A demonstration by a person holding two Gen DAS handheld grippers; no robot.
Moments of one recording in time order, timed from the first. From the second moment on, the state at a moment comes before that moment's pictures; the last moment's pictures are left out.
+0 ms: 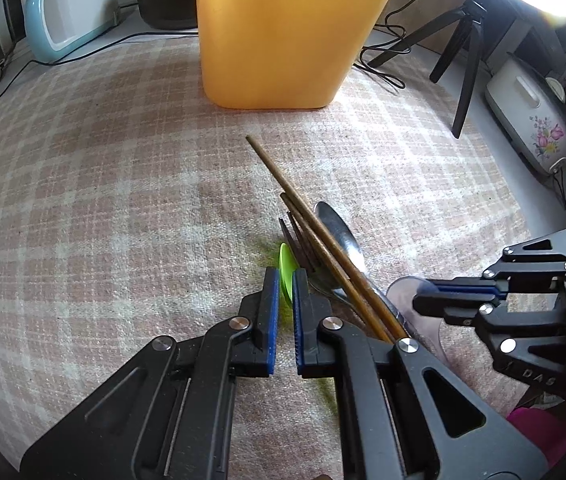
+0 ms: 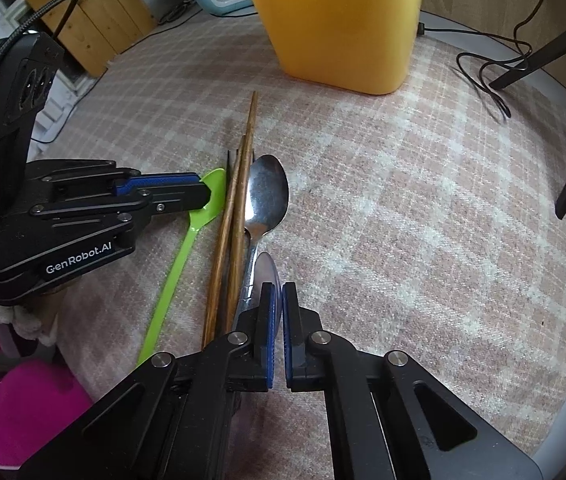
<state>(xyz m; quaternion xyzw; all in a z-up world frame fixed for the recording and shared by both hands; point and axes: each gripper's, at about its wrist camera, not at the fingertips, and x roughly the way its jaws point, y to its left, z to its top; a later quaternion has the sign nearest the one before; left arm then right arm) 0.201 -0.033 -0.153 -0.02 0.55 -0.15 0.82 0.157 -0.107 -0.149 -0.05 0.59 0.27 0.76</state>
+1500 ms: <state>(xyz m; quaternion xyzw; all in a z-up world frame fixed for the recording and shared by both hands) 0.226 0.026 -0.025 -0.09 0.41 -0.13 0.90 0.197 -0.155 -0.008 0.04 0.41 0.25 0.88</state>
